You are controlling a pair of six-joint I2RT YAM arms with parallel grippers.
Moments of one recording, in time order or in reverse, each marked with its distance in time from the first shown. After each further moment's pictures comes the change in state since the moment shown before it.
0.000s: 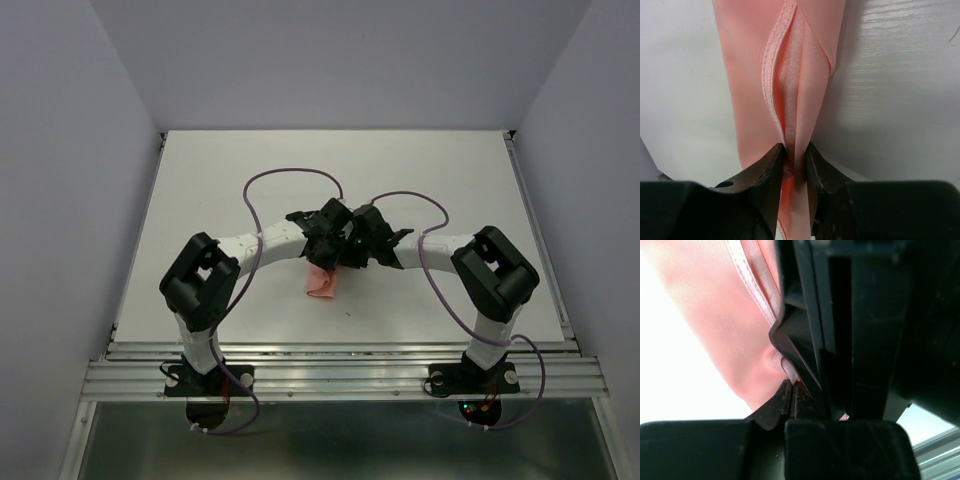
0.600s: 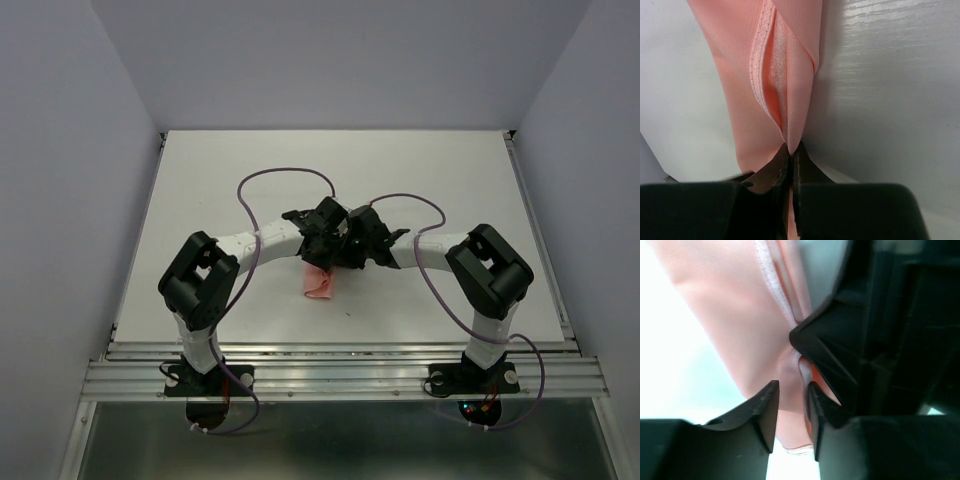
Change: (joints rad) left arm 0.023 0.016 -0.006 0.006 -0.008 -0.037; right arm 0.010 0.044 0.019 0.016 -0.008 0.057
